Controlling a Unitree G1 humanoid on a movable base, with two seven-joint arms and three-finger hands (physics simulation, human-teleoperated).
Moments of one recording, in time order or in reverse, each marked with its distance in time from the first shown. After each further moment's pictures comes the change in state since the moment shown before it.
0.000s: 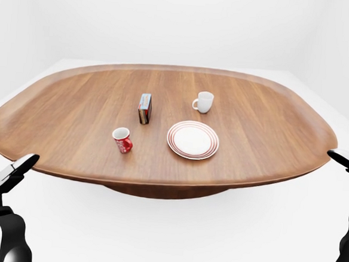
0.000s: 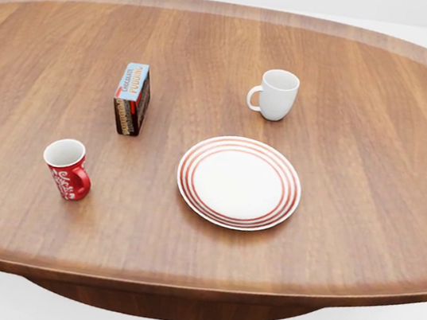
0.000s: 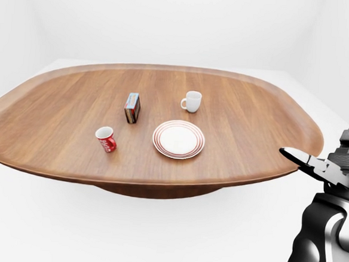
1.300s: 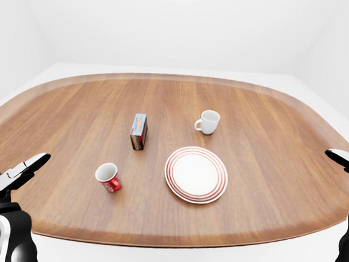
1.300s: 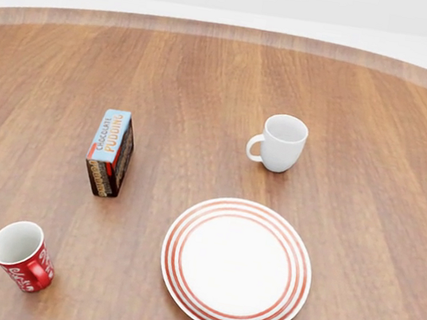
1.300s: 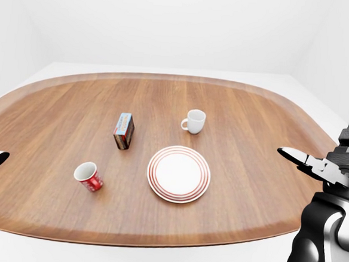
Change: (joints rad) left arm -0.010 -0.003 -0.036 0.007 0.043 -0.004 -0.048; right arm -0.004 0.000 0.005 0.000 -0.014 0.000 0.010
